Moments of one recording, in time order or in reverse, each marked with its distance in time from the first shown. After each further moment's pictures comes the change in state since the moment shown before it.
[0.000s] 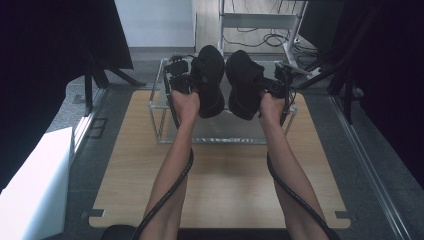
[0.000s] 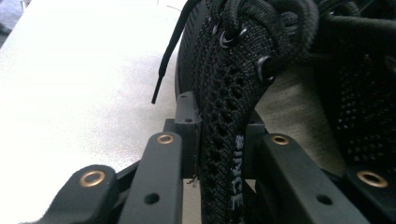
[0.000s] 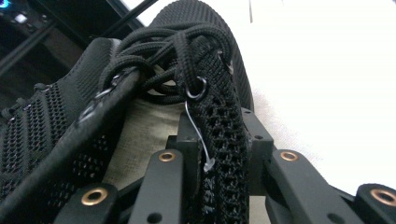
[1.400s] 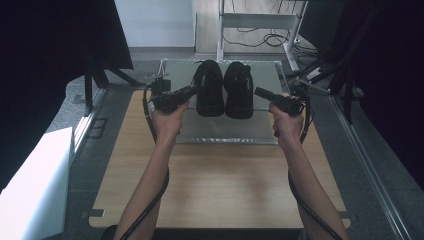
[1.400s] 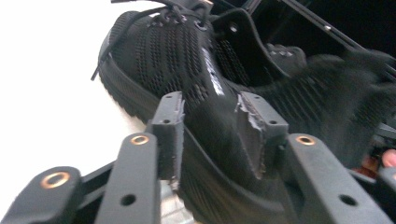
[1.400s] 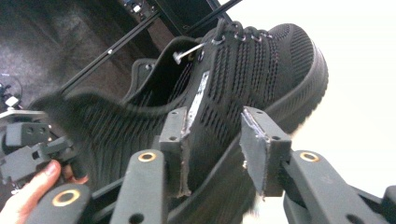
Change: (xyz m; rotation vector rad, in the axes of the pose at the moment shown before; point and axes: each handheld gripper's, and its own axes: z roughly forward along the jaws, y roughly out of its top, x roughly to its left) left arm 0.048 -0.049 -0.056 -0.096 -0.432 0.057; right arm -0.039 -0.025 -0.052 0.013 0.400 -0.087
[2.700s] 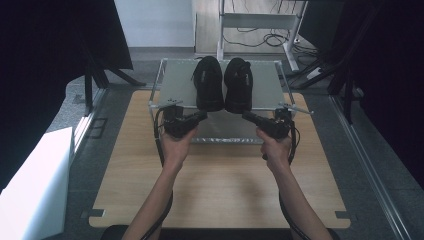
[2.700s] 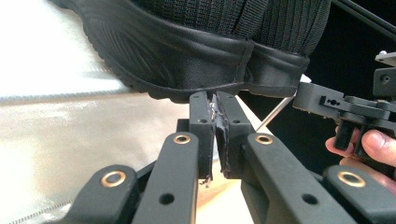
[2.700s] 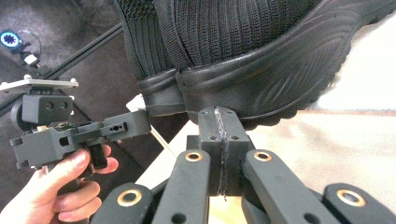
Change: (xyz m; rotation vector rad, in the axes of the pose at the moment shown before) left arm -0.011 -0.058 0.012 0.086 -0.047 0.079; right arm 0.015 -0.066 0.006 0.048 0.076 -0.065
